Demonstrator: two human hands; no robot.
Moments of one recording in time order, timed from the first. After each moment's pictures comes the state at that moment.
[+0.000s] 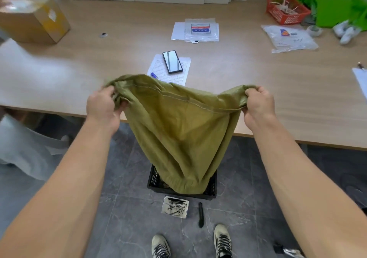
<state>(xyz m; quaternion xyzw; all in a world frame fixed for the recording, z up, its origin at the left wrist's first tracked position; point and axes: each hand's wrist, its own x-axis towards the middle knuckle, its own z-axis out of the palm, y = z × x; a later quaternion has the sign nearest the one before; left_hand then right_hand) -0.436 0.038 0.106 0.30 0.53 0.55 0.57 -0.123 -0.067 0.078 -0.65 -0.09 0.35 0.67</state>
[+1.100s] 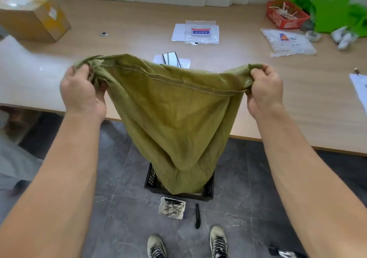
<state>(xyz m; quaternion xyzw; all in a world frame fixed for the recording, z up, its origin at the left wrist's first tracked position) -0.446 0.044 0.149 0.29 0.46 0.65 0.53 -0.118 -0.053 0.122 -0.60 -0.15 0.32 0.72</state>
